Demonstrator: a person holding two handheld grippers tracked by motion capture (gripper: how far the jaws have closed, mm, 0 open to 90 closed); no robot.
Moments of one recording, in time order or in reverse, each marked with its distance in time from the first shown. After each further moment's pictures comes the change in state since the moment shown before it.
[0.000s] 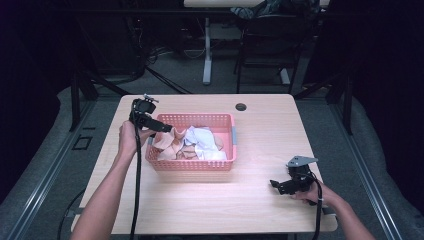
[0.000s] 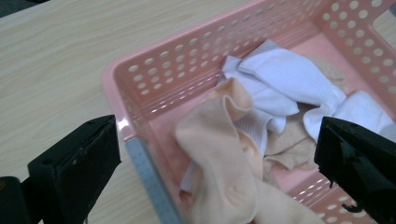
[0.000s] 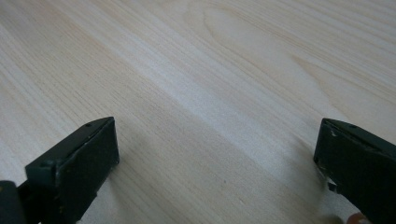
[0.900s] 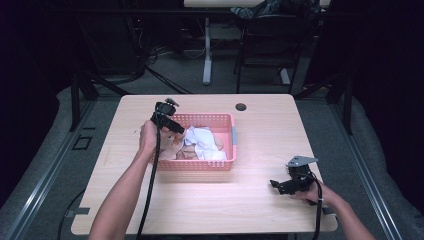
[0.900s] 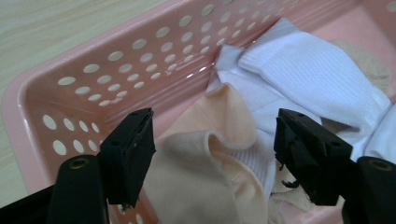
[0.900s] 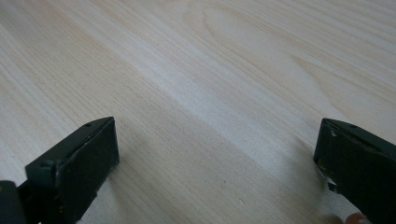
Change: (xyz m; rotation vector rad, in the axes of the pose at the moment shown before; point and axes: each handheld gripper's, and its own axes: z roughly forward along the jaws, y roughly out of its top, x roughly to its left) left arm -0.017 0.018 0.069 0.148 0.043 0.009; right arm 0.000 0.000 0.000 0.000 0.000 0.000
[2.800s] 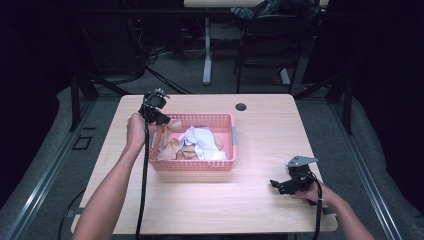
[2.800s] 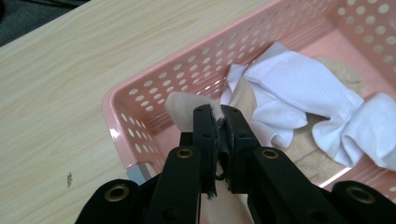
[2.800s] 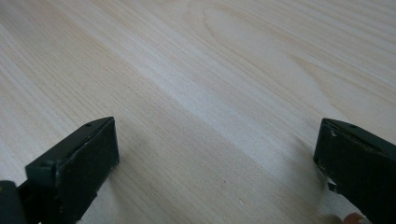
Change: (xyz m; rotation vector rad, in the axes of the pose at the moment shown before) left arm 0.004 0.000 -0.066 -0.092 0.048 0.058; right arm 0.000 0.000 0.000 0.001 -0.002 -0.001
